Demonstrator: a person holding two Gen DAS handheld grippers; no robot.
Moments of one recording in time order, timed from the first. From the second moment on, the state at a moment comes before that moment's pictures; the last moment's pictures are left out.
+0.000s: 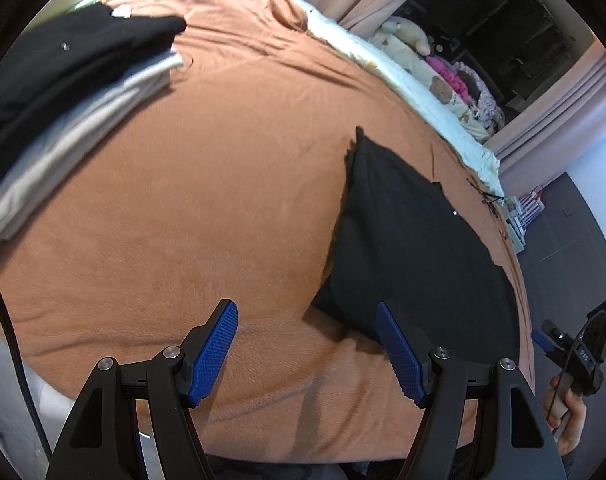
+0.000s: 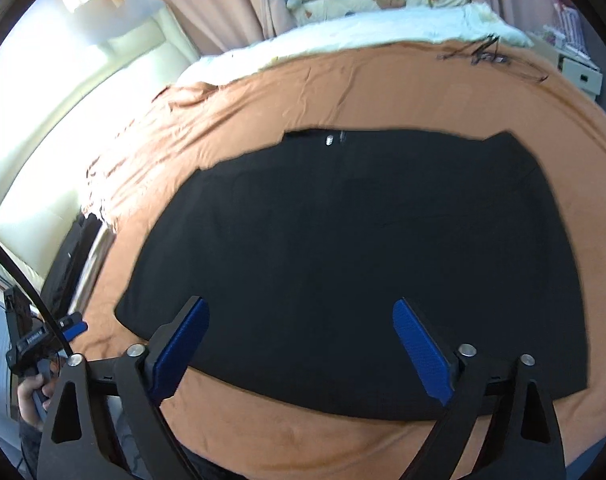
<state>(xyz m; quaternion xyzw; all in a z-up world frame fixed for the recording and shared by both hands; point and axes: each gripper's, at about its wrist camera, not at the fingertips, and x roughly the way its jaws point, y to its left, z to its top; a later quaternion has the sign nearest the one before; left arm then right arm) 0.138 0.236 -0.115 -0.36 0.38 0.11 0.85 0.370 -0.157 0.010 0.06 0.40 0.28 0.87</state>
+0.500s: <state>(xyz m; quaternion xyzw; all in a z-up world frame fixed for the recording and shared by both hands) 0.168 0.238 -0.148 -0.41 0.39 0.07 0.82 0.392 -0.114 -0.046 -0.01 0.46 0.27 0.84</state>
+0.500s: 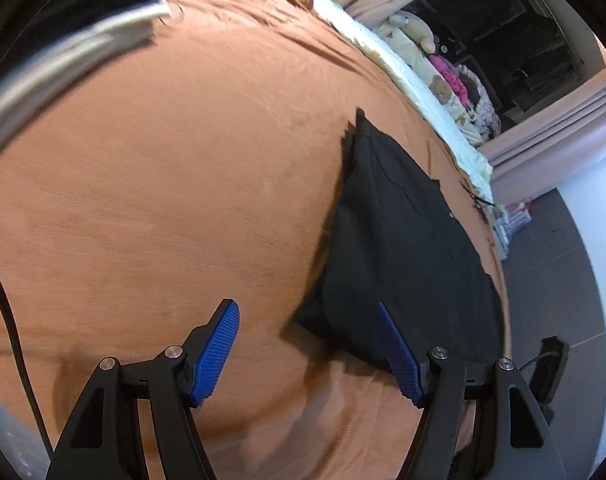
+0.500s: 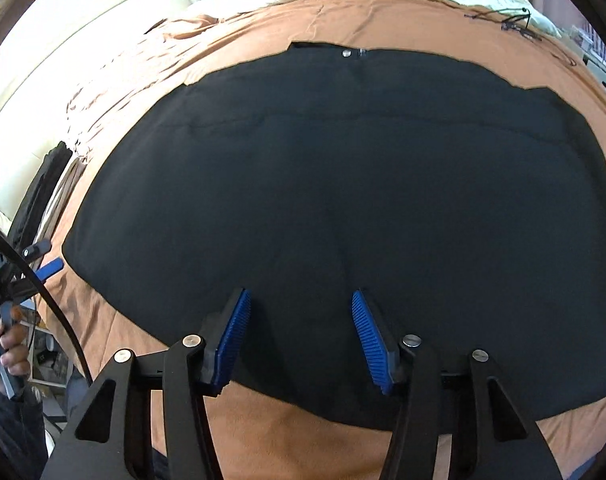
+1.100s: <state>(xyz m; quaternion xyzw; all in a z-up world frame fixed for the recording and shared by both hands) 0.199 0.227 -0.173 -0.43 0.43 0.05 0.79 0.428 -0.089 -0.063 -0.04 0.48 0.24 0.84</state>
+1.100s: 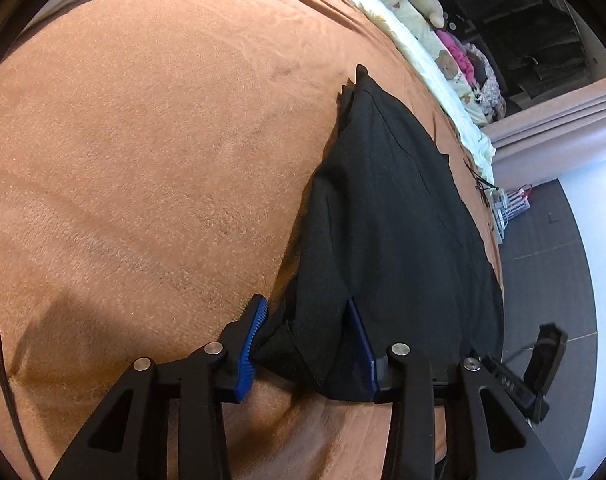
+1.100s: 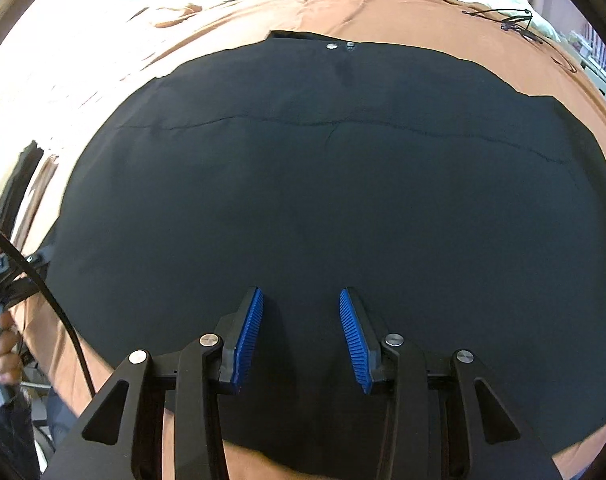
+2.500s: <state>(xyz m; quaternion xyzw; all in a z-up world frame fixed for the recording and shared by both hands) 0.214 0.216 -0.179 -0.48 0.41 0.08 0.78 0.523 -0.080 -0.019 0.01 0.41 0.23 0.88</state>
